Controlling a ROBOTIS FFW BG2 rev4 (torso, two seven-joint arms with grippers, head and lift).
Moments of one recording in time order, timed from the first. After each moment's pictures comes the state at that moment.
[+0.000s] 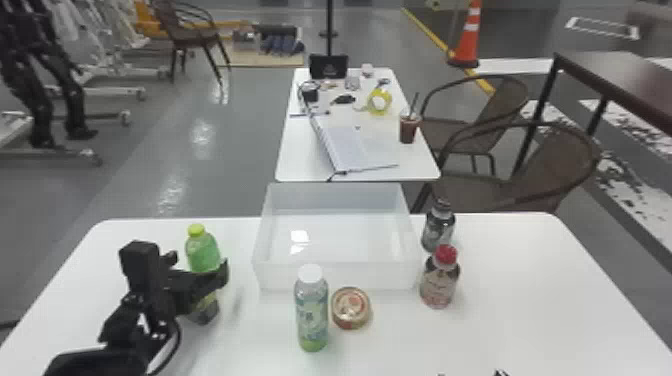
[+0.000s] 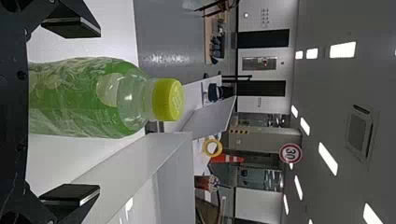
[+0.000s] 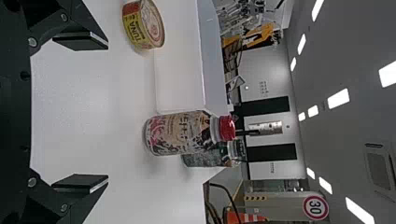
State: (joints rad) left arm -0.21 0.09 0.17 -1.09 0.01 -0.10 -0.38; right arm 0.44 -0.10 0.11 -1.64 -0.16 -0.21 0.10
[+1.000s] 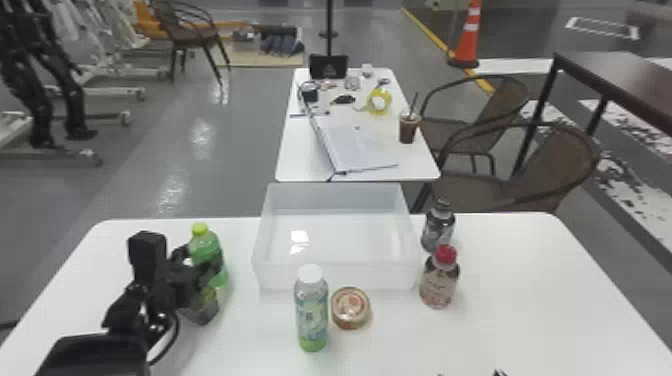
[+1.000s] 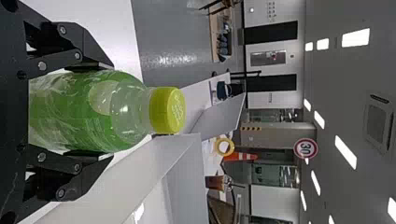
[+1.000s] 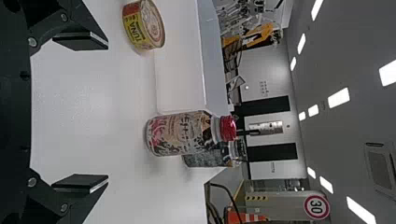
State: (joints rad) left arm -0.27 0.09 0.19 -1.05 -0.08 -0.08 -0.39; right arm 0.44 -0.09 0.11 -1.64 -0.16 -0.21 0.10
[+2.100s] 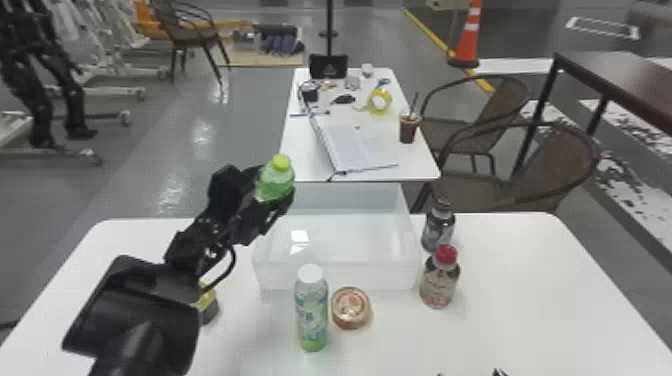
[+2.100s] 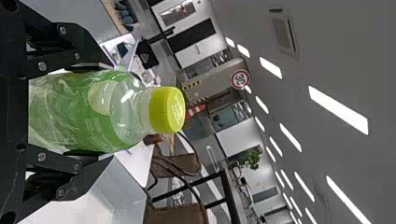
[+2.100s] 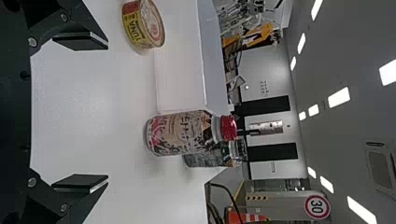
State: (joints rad) left arm -0.27 0.11 -0.10 -1.43 -0.30 -0.05 -0.38; right arm 0.43 -0.09 0.11 -1.63 -0.17 -0.21 0.10
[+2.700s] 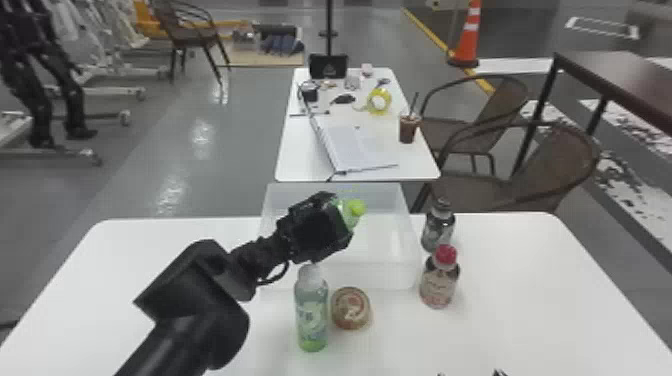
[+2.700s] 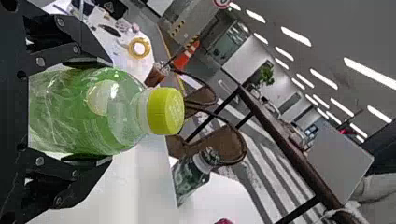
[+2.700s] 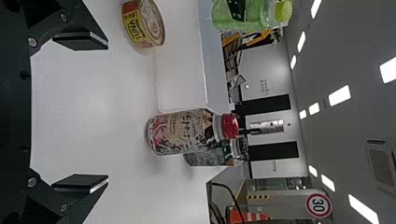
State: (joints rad) left arm -0.44 0.16 -0.43 -1.22 -0.54 -0.10 -0.38; right arm 0.43 -0.09 0.11 -1.62 -0.18 -0.21 0.10
